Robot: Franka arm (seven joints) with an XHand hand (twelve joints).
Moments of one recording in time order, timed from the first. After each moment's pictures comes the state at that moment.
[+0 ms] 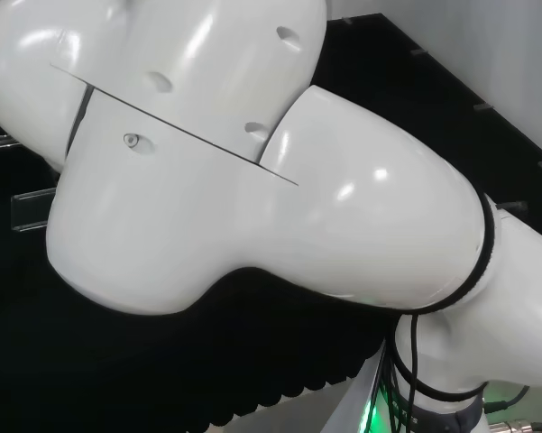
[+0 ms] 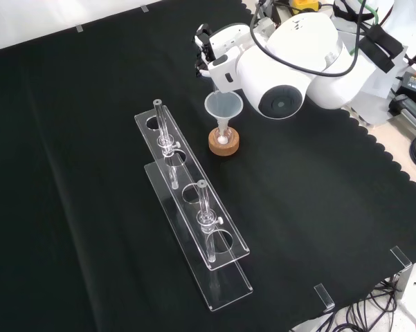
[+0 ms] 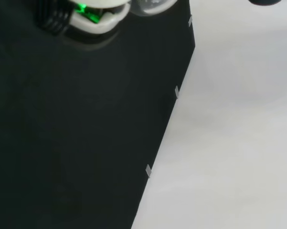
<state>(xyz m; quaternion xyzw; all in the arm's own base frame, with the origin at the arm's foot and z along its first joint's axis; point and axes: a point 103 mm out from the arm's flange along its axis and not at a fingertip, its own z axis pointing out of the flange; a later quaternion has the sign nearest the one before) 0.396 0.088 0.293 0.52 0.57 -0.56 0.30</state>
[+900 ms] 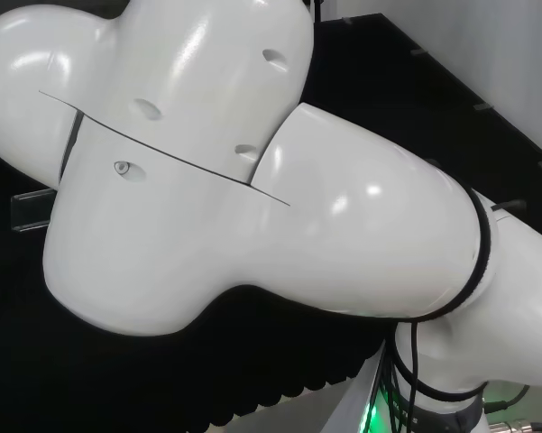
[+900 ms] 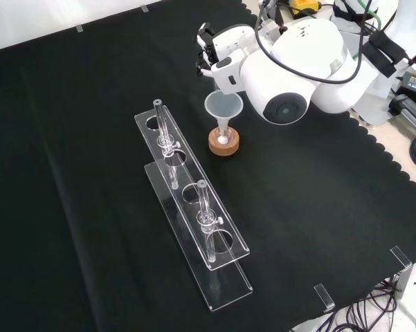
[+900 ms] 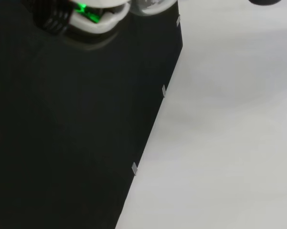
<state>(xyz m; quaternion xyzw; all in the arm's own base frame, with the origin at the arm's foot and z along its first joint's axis) 0.393 0.093 0.295 0.52 0.55 -0.57 0.32</state>
